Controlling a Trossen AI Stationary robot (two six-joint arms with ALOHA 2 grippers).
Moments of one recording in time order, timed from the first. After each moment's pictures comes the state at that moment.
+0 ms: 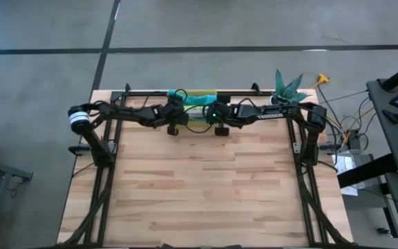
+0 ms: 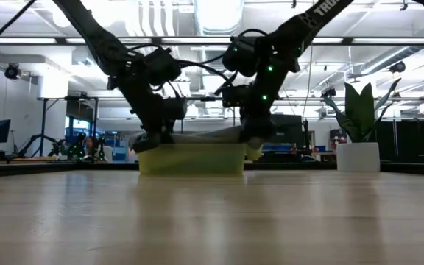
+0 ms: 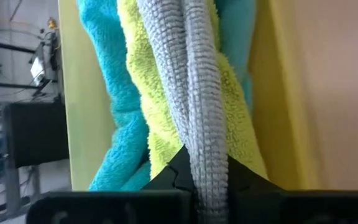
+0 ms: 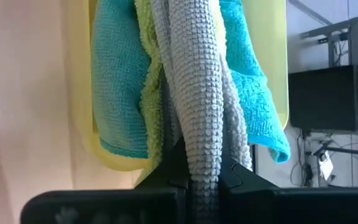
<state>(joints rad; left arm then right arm) 0.46 1.66 0.86 -0.02 -0.34 0.84 -0.33 1.87 1.22 -0.34 0.49 -0.52</state>
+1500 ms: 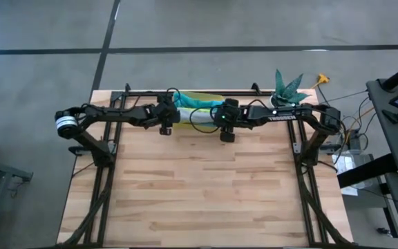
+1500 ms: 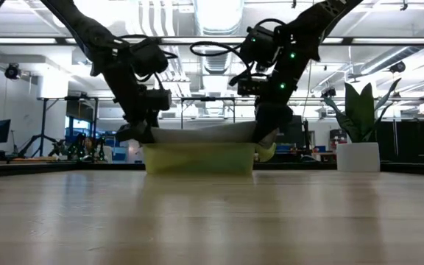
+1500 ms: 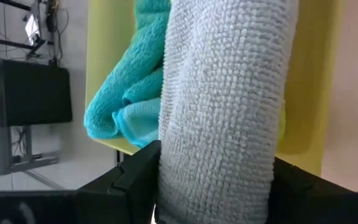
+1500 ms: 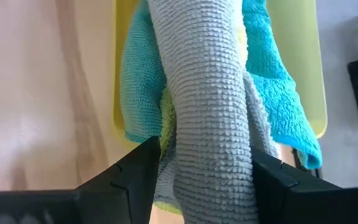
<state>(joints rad) 0.46 1.52 0.80 -0.18 -0.40 0.72 -0.29 1.73 1.09 -0.39 0.29 -0.33</state>
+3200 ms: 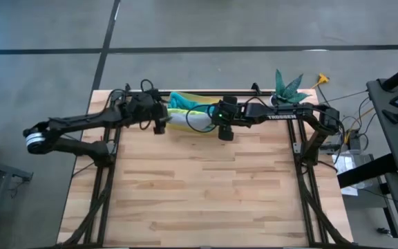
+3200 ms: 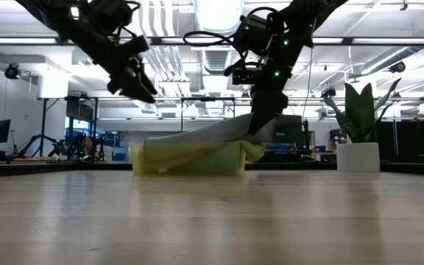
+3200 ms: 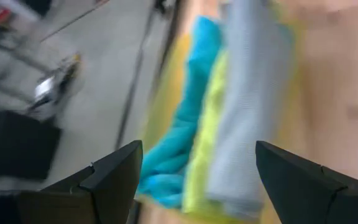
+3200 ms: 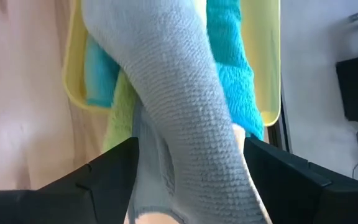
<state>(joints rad) 0.46 1.10 0.73 -0.17 -0.16 0.61 -0.27 1.73 1.22 -0.51 0.34 -0.33</state>
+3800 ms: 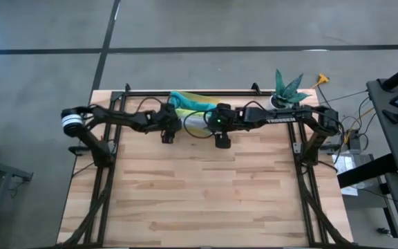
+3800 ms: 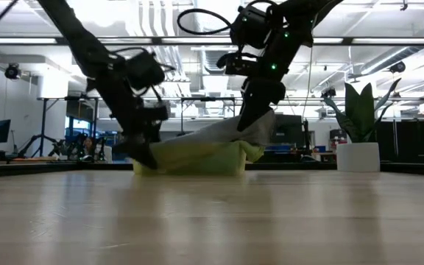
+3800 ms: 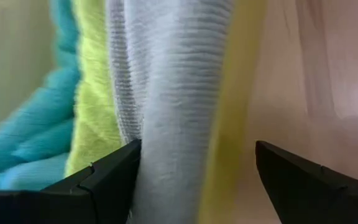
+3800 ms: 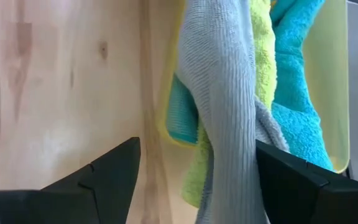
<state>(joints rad) 0.43 1.57 0.70 0.00 -0.22 0.65 -0.21 1.74 1.22 -0.47 0.18 -0.30</state>
